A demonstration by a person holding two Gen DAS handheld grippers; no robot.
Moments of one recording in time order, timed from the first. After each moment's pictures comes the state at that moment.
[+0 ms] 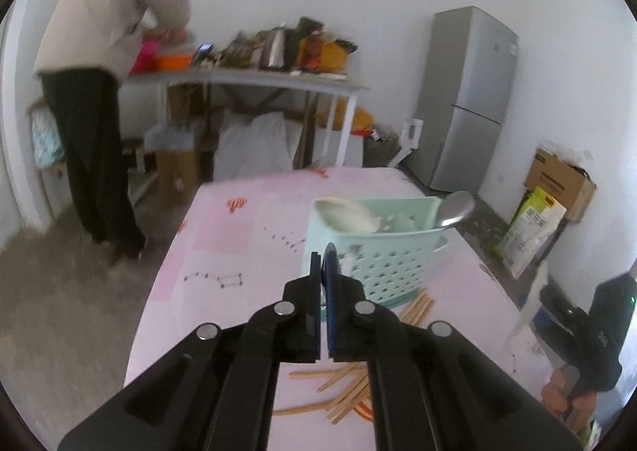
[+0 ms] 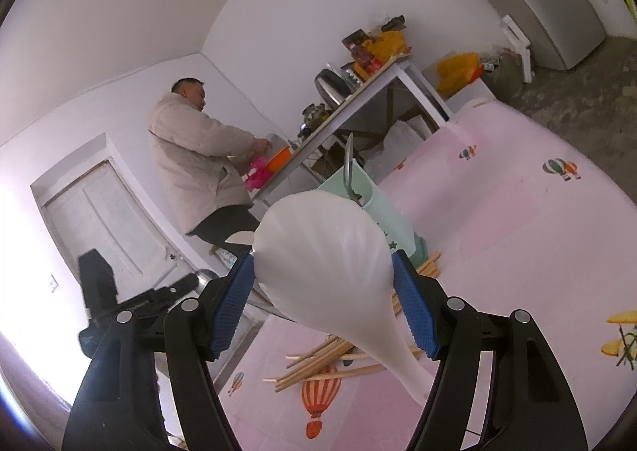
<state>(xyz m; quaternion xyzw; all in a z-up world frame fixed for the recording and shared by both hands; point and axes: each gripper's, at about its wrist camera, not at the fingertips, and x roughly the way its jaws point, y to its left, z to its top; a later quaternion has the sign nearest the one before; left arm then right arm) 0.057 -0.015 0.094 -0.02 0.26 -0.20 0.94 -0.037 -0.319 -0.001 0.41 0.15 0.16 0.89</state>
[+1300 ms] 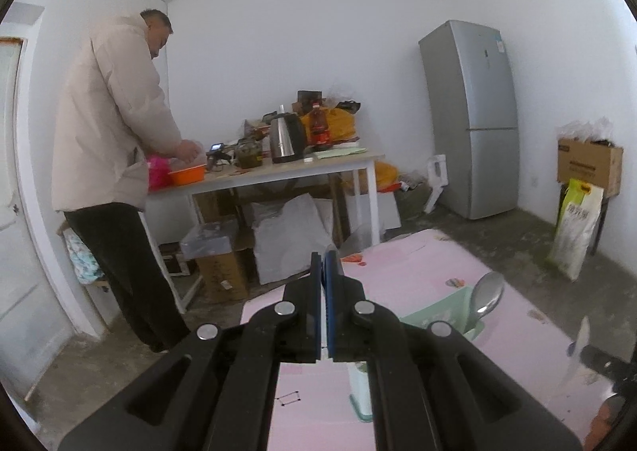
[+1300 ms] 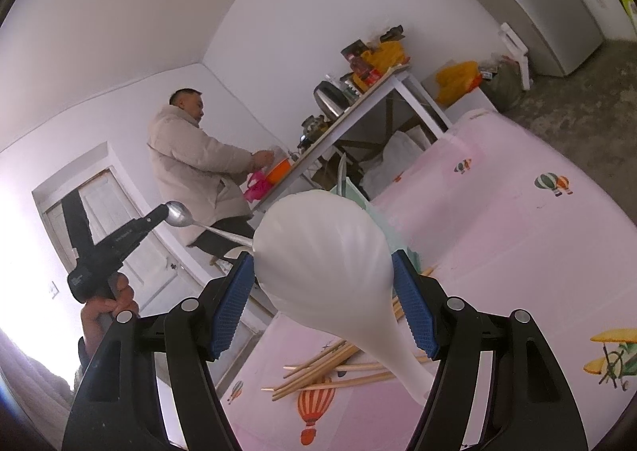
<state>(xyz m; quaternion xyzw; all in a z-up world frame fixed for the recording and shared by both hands) 0.086 -0.056 0.168 0.10 0.13 -0.14 0.98 -0.041 -0.330 -0.001 0.41 0.13 0.16 0.89</state>
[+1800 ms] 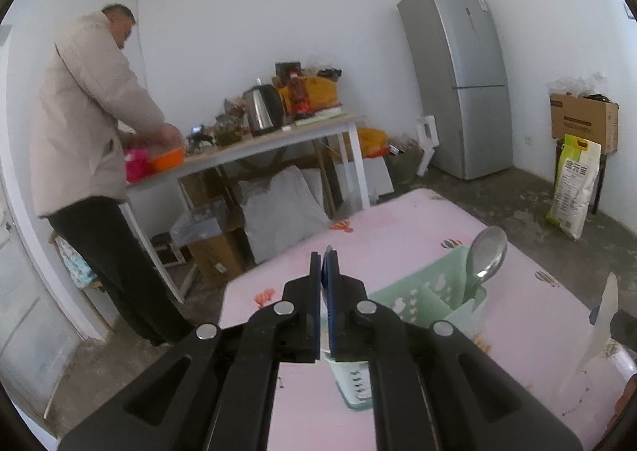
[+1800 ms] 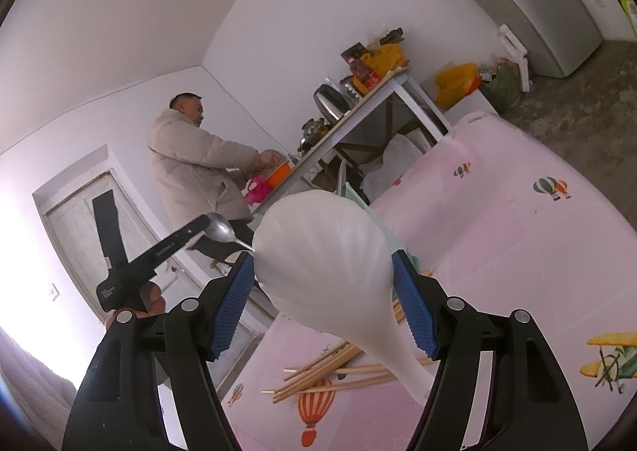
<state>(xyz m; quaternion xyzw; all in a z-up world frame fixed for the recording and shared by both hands) 0.109 -0.092 0.126 0.14 0.18 -0.15 0.96 -0.044 -0.331 -0.001 0.41 0.13 0.16 0.89</state>
